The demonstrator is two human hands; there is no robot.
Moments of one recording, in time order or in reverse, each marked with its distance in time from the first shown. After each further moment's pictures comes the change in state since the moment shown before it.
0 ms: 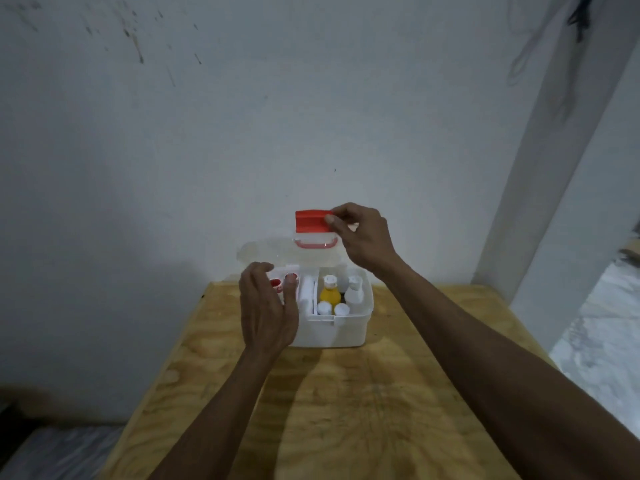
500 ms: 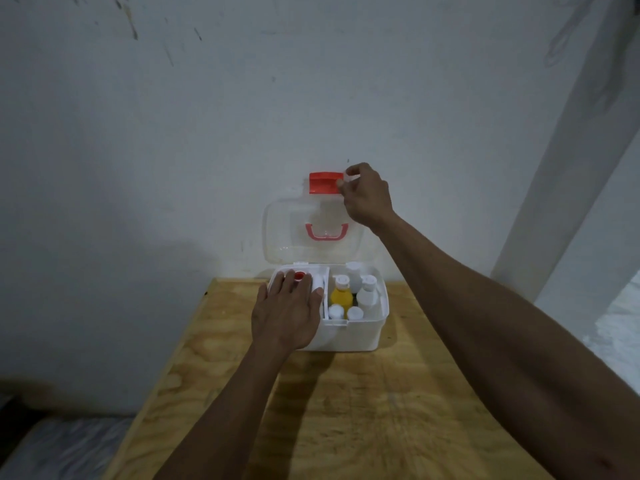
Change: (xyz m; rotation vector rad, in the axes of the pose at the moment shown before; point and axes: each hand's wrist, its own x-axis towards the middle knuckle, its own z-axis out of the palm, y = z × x) left_hand 0.015 0.000 0.004 0.514 -0.632 0.111; right_hand 0.089 0.016 0.028 -0.133 0.046 0.242
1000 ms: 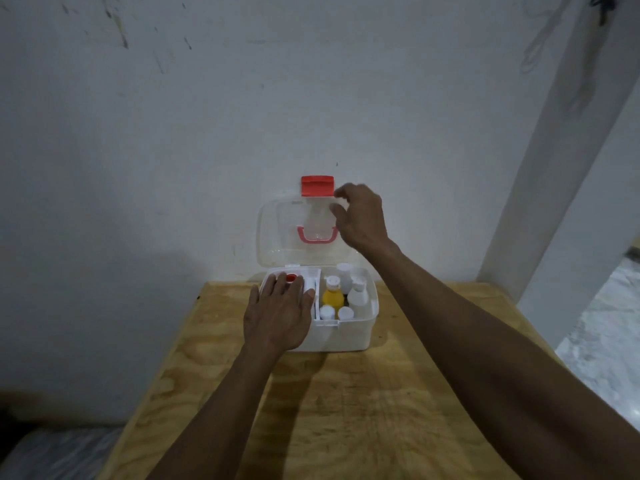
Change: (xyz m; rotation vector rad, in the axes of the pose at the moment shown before) left_hand 0.001 -0.002 0.002 -0.010 -0.037 -0.016; right_hand -0.036 0.014 -0.002 -0.191 0.108 -0.228
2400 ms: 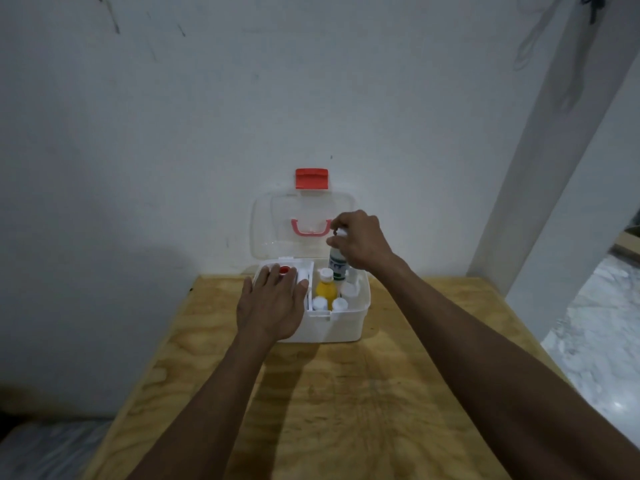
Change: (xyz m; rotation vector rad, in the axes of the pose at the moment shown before) left_hand 0.001 0.001 0.000 -0.016 0.000 -0.013; right_hand -0.039 0.010 -0.012 -0.025 -0.255 0.082
